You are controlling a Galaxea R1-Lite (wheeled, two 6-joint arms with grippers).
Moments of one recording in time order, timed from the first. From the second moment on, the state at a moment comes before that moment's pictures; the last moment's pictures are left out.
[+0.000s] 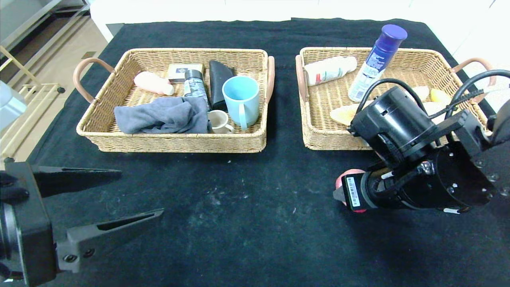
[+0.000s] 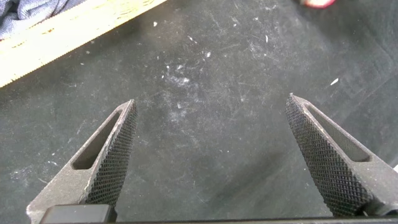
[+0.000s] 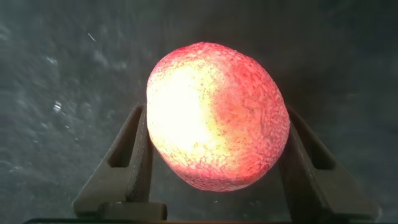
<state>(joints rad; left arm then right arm) -0.53 1.05 -0.96 0.27 -0.07 0.08 0.74 1.75 -1.48 0.66 -0.42 0.50</state>
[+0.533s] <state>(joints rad) -0.53 1.05 -0.96 0.26 -0.07 0.09 0.64 1.69 -1.61 0.66 -0.49 0.30</state>
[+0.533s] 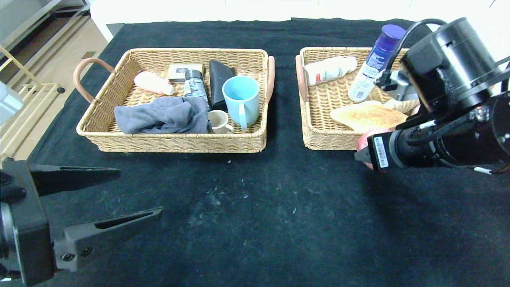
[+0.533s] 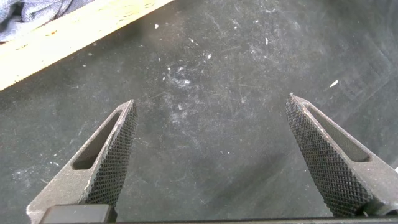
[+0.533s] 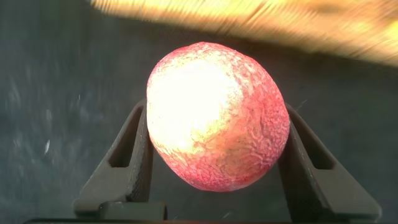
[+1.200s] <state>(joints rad) -0.53 1.04 -0.96 0.26 -0.07 0.10 0.52 1.73 -1.71 0.44 -0.51 0.20</state>
